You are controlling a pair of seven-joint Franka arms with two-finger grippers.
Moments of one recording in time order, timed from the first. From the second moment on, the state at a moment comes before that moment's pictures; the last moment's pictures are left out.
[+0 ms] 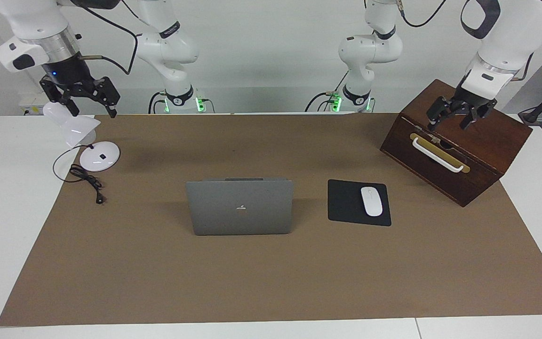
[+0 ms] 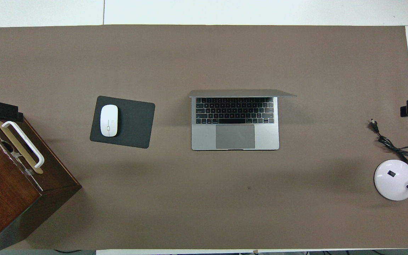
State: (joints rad) left arm -0.04 -0.08 0.05 -1.71 -0.02 1.64 0.03; right arm -0.14 -0.10 0.05 -1.61 0.00 1.55 0.00
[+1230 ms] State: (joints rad) left arm -0.04 -0.08 0.06 -1.71 -0.02 1.63 0.03; right arm -0.16 -0.09 0.06 -1.61 0.00 1.59 -0.02
